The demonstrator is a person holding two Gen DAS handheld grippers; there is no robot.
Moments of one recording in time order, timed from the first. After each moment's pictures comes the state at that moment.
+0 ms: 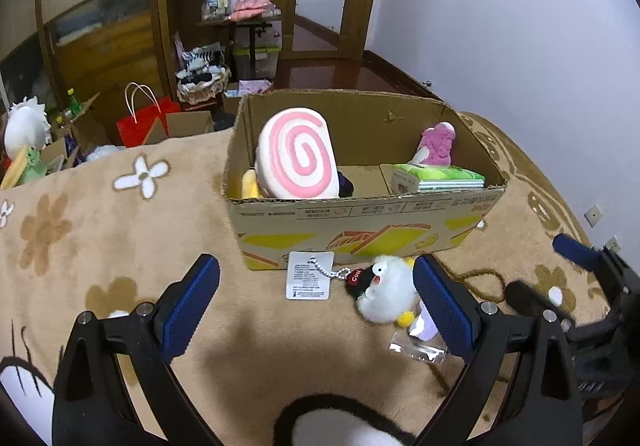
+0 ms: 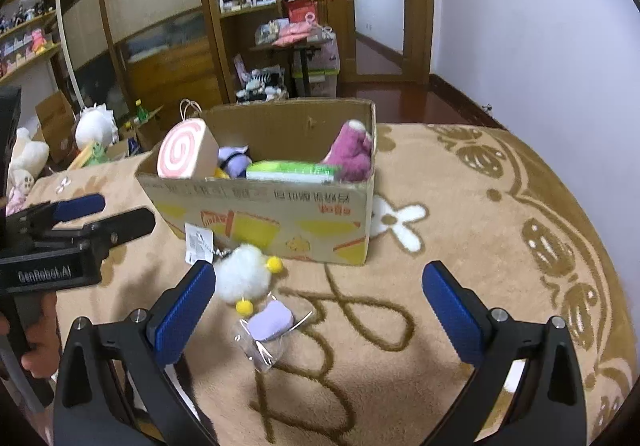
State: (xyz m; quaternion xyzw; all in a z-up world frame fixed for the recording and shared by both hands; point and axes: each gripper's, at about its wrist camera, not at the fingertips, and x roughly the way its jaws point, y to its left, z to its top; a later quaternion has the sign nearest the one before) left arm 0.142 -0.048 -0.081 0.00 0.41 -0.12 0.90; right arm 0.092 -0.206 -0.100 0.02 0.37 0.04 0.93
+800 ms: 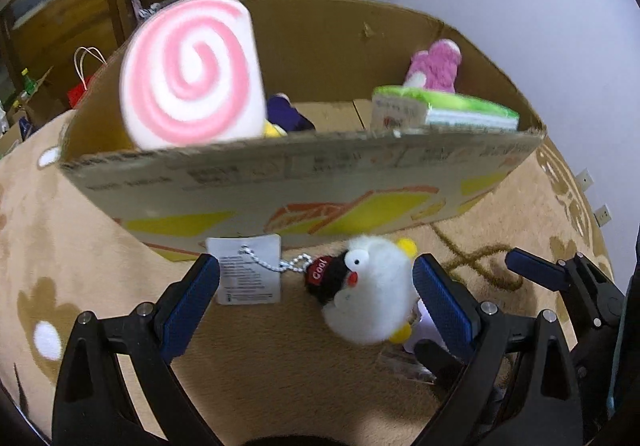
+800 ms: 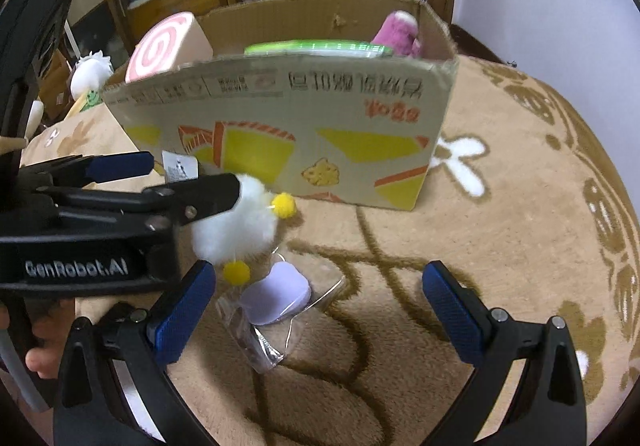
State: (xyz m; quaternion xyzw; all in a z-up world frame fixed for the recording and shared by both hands) left arm 0.187 -0.094 -0.154 0.01 0.50 -0.17 0.85; right arm 0.130 -0.180 -0.172 0.01 0.47 0.06 0.88
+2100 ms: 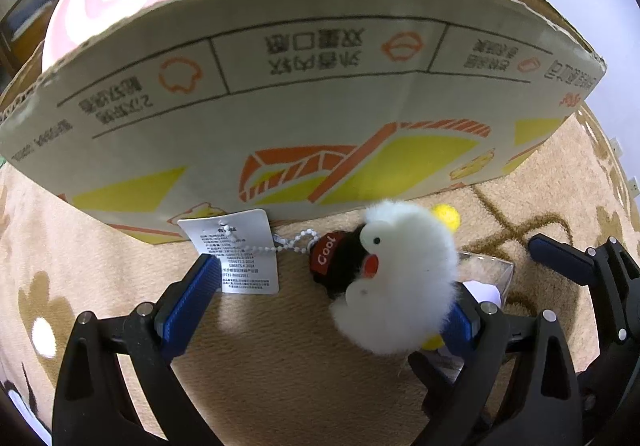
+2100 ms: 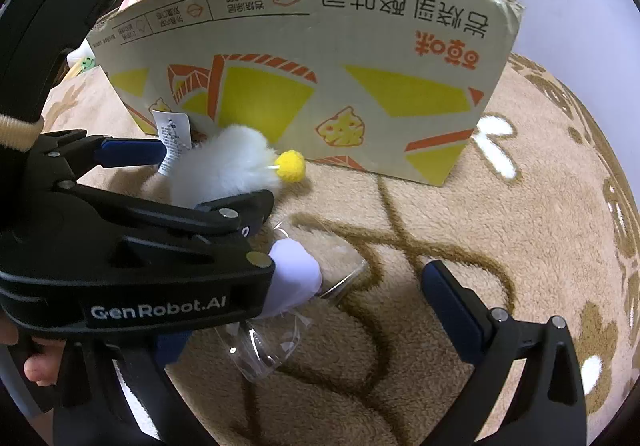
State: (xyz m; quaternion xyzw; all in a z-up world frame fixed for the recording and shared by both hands) left arm 0.194 -0.117 -0.192 0.07 0.53 -0.14 0.83; right arm 0.140 -0.160 -0.206 -0.03 0.49 0.06 0.87
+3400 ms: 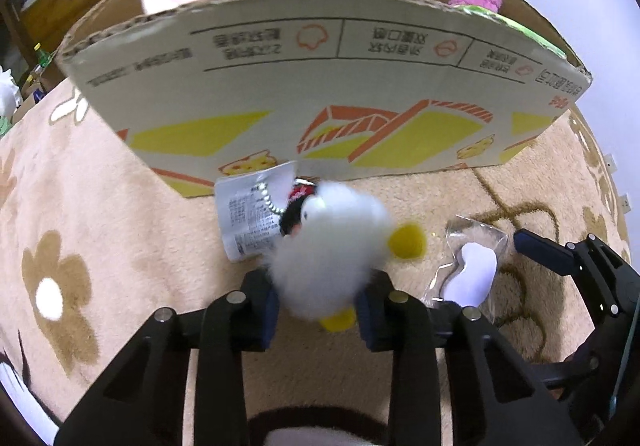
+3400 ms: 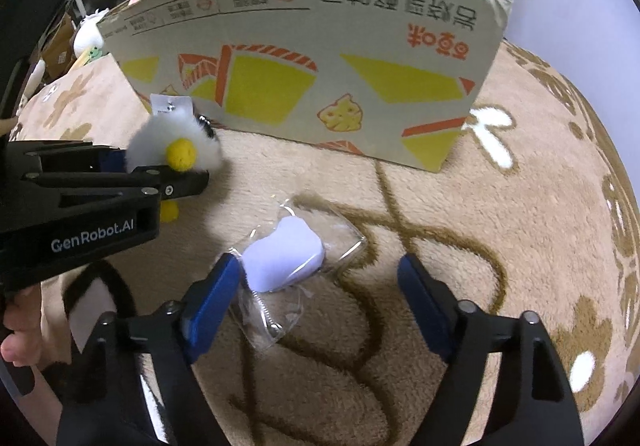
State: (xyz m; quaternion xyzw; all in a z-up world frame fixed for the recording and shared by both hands) left arm 0.178 -0.069 -0.194 0.03 0.56 -0.13 0.82; right arm 0.128 -0.175 -0.202 -0.04 0.51 0.08 0.86
